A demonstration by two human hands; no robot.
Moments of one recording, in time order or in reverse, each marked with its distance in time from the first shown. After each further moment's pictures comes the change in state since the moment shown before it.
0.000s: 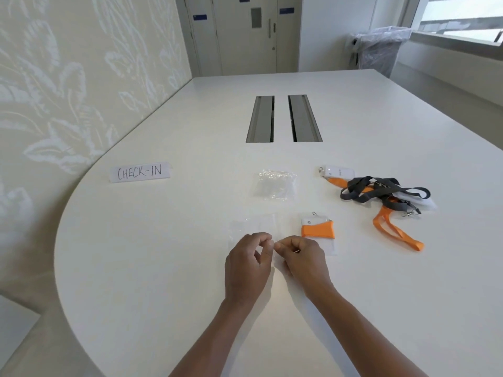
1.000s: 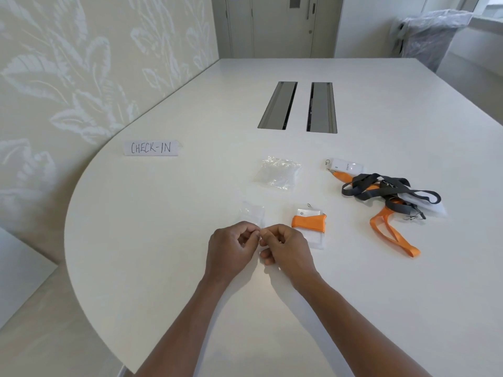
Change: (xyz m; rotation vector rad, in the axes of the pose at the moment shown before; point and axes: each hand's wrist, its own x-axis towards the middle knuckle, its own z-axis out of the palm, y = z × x) left_hand -0.001 0.009 0.002 0.053 -0.051 -0.093; right_hand 0.007 0.006 -0.015 0.096 -0.237 -0.003
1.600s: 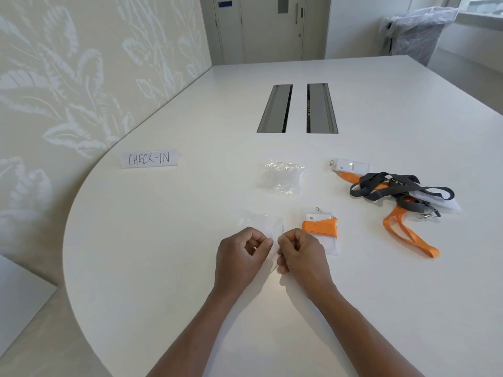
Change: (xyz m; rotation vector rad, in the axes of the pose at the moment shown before) left_hand 0.005 -0.005 -0.001 -0.068 0.021 -0.021; right_hand 0.003 0.005 0.003 -0.018 0.145 -0.030
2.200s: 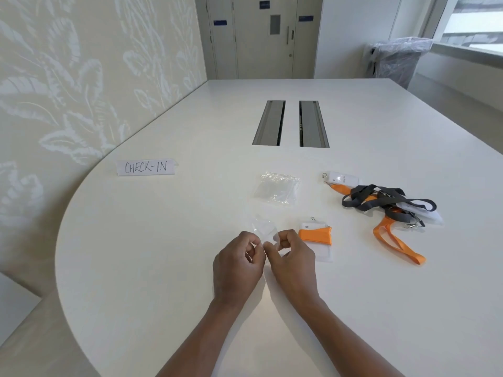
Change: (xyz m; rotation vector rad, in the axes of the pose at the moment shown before) left_hand -0.005 0.007 -0.002 0.160 0.187 0.123; right_hand -0.008 -0.007 0.022 -0.165 0.211 -0.219
